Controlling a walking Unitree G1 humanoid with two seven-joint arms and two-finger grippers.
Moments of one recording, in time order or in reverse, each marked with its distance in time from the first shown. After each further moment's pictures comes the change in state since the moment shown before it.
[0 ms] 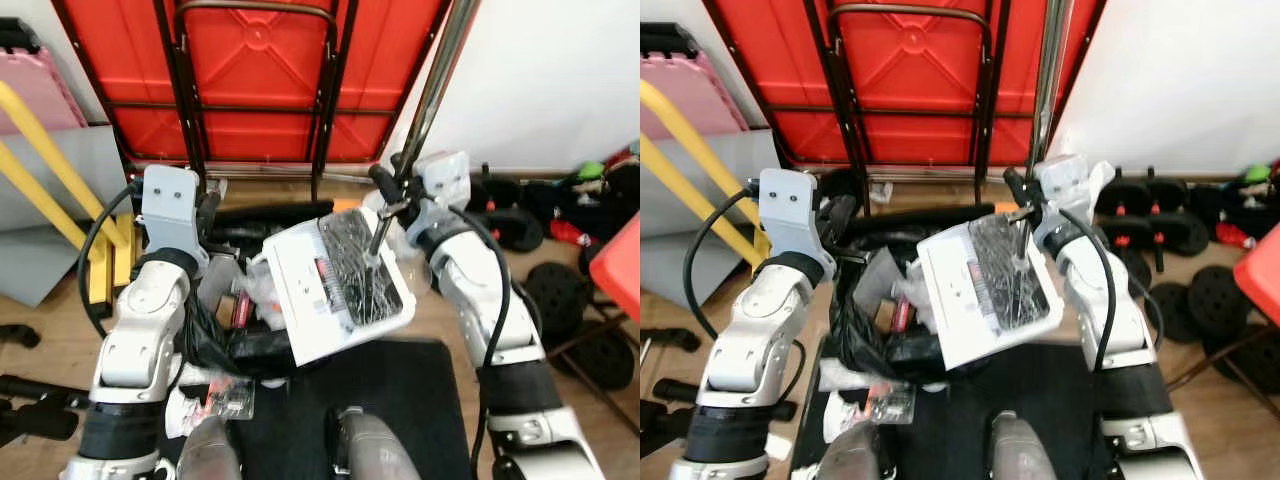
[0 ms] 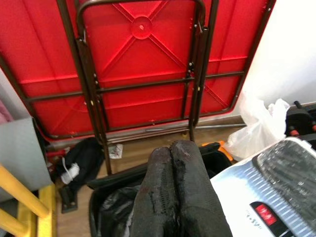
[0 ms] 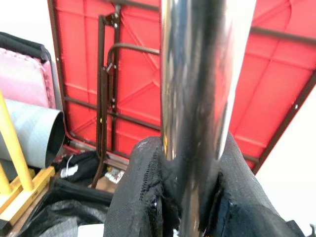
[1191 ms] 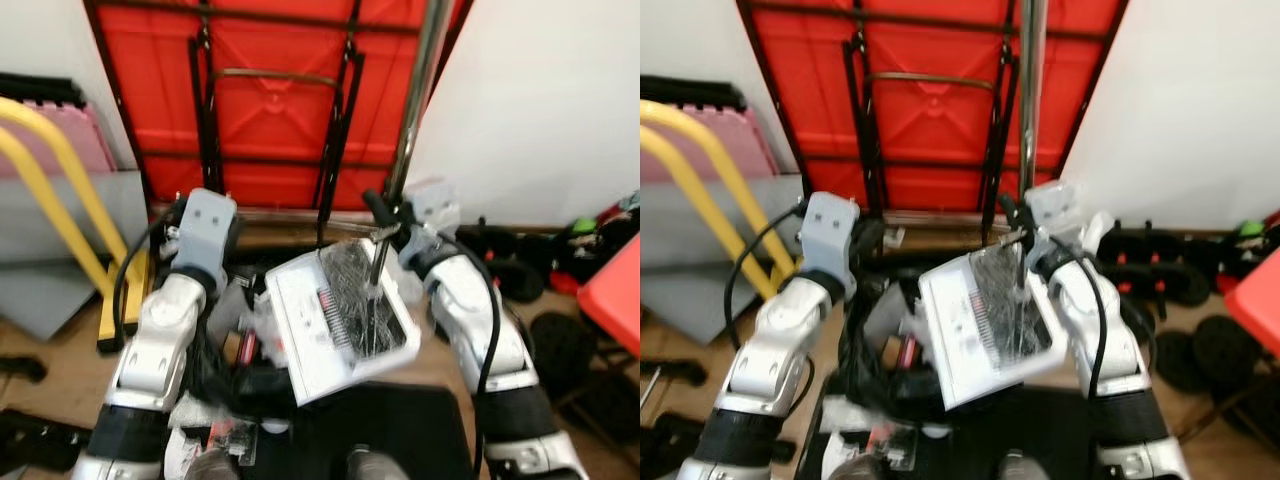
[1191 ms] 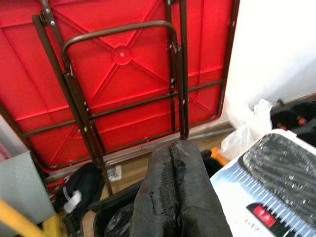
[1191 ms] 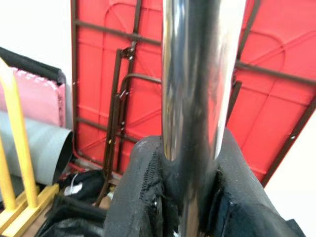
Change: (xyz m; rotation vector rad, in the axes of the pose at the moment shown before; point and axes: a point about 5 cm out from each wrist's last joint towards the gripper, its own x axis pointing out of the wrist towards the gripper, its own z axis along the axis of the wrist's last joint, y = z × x) left arm 0.001 -0.021 -0.025 0.028 0.041 -0.076; right arm -0.016 0.014 -0.019 0.008 0.058 0.016
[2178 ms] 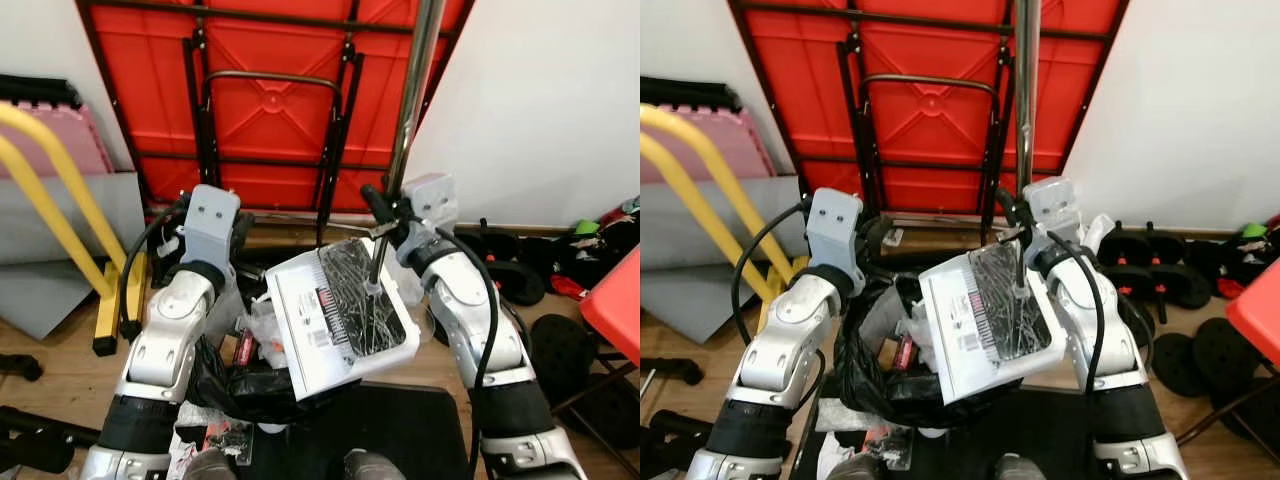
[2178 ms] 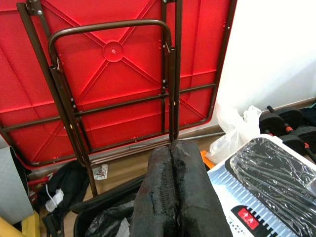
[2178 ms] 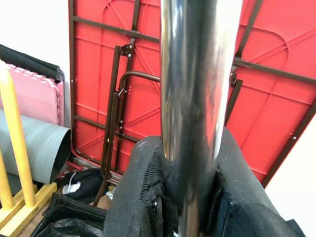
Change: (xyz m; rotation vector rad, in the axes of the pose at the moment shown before) left arm 0.006 -0.006 0.002 -0.041 0.002 -0.012; right arm 0.004 0.000 0.004 0.004 -0.014 -0.007
